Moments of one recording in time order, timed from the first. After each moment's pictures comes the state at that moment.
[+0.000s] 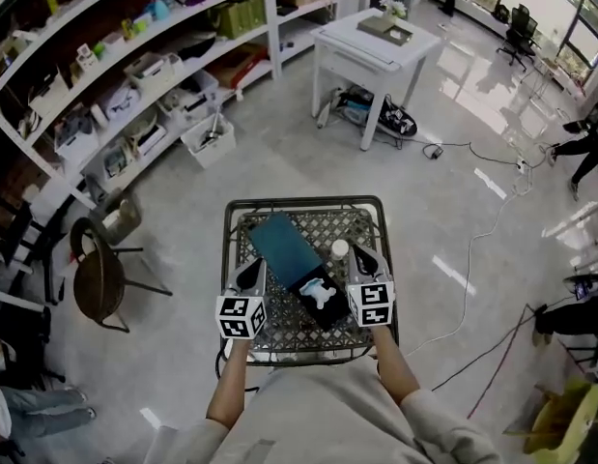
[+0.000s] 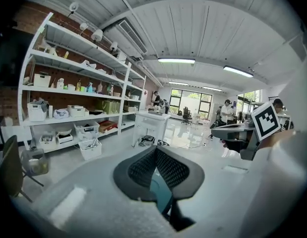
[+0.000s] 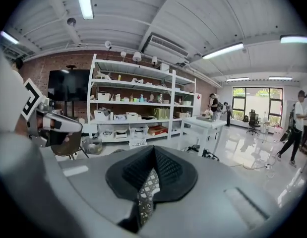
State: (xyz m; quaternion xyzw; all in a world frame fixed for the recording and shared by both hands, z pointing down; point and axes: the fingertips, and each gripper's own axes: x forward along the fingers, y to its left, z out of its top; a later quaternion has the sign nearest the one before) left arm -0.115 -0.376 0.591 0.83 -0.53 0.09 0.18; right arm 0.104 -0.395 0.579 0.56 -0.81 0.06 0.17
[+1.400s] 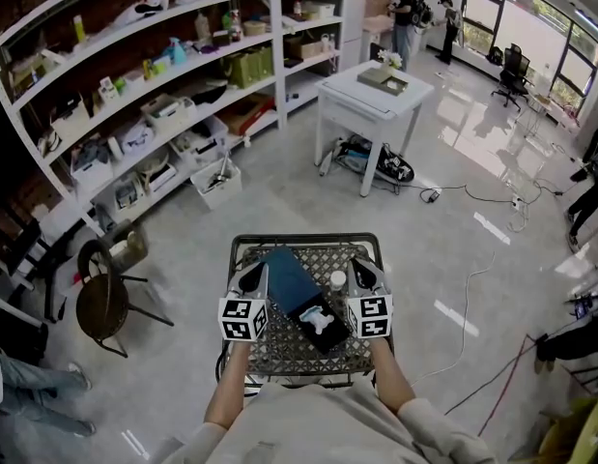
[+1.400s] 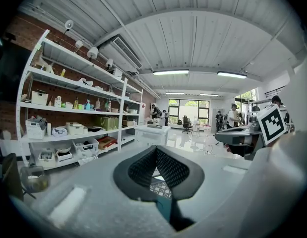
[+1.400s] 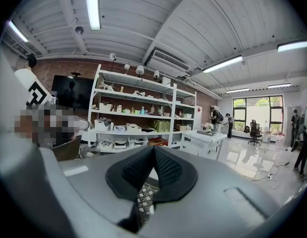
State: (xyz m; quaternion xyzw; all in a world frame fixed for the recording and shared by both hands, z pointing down) left arm -0.106 -0.387 0.510 0.84 -0.54 0.05 0.10; right arm 0.108 -0.389 0.508 0.56 -0.82 0.00 0.12
